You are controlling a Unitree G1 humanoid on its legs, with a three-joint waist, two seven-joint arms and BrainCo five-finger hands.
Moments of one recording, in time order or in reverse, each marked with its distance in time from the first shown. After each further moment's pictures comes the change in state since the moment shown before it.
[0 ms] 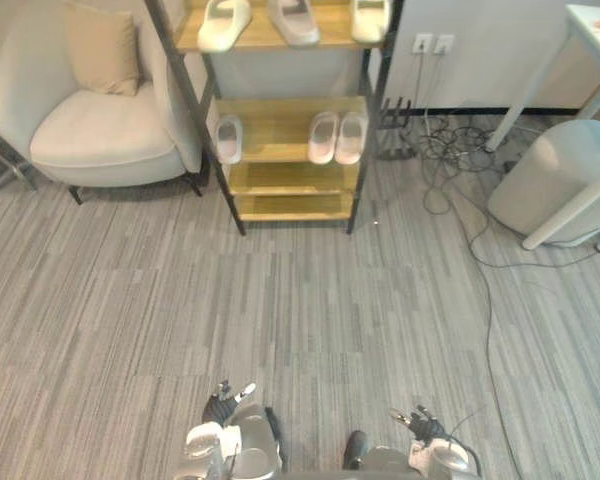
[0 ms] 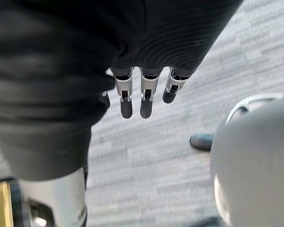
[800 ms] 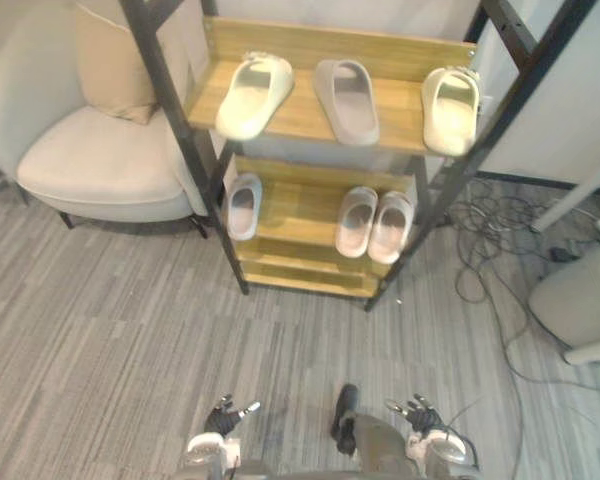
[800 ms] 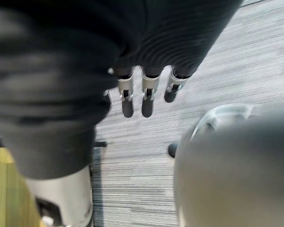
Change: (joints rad) left arm -0.023 -0.026 -0.047 0.086 0.041 0.029 -0.003; right arm 0.005 -0.042 -0.025 -0.029 0.000 -0.009 0.016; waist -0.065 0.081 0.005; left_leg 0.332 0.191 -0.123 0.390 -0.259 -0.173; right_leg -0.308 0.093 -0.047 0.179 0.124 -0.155
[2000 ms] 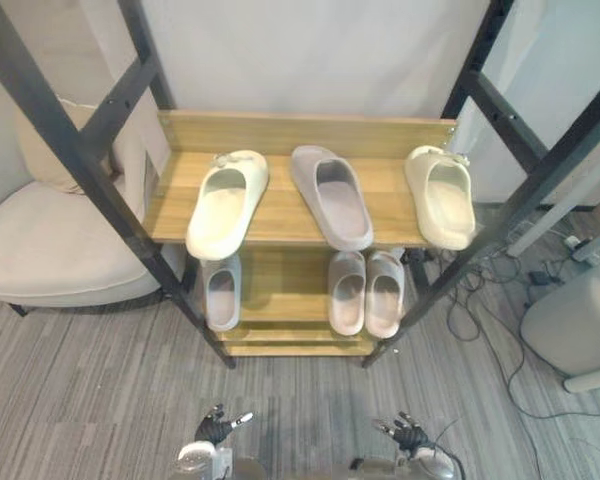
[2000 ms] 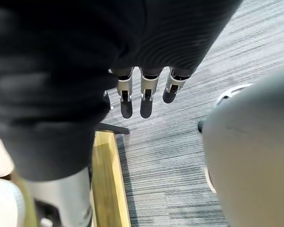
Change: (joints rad) left arm 0.032 0.066 -0.043 0.023 0.000 -0.009 0.001; right arm 0.073 0.040 0.132 -0.063 -0.026 -0.001 -0.015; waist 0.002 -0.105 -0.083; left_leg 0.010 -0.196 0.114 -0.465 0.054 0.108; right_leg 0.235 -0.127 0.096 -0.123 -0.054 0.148
